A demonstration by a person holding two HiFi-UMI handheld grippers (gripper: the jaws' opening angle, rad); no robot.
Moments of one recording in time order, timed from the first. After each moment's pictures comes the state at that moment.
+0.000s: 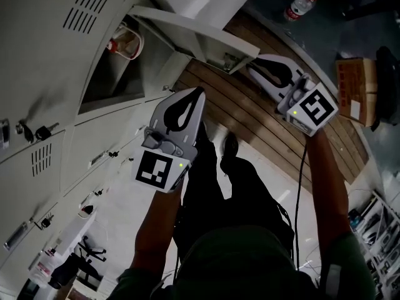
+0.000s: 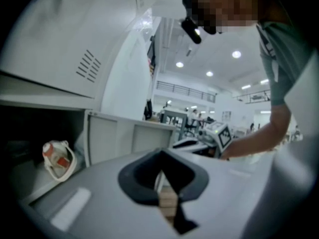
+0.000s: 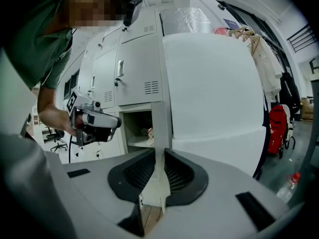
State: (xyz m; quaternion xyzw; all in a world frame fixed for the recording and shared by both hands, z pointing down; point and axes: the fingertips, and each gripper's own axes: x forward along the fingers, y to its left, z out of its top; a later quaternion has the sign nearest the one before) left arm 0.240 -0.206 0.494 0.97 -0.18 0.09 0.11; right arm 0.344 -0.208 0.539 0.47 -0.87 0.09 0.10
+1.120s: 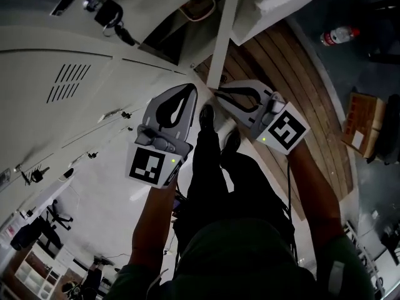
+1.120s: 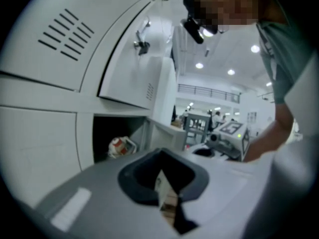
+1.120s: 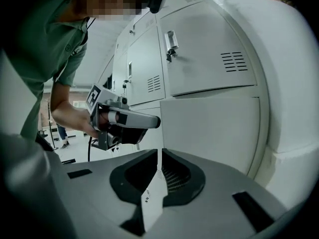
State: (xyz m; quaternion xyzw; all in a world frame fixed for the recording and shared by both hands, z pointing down) left arm 0.072 -0.221 0.498 0.94 -0.32 0.08 0.12; right arm 0.100 -0.194 0.542 0.26 -0.96 0.08 0.12
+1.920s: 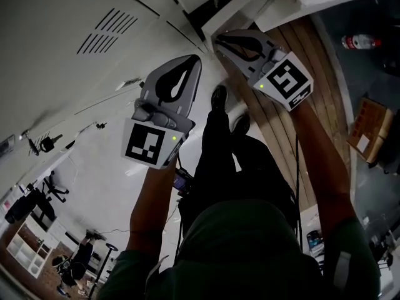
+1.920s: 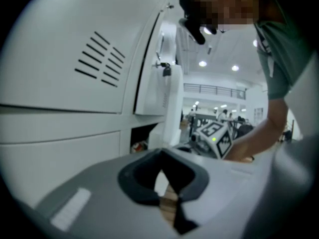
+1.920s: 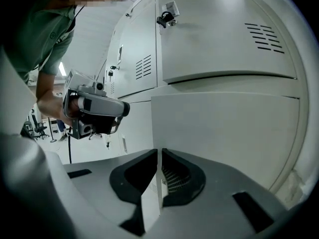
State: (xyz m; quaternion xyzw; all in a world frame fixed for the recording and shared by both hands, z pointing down) left arm 0.004 -0.240 0.480 0.92 -0.36 0.09 0.10; right arm 0.034 -0.272 0.551 0.25 -0.95 0.05 0.16
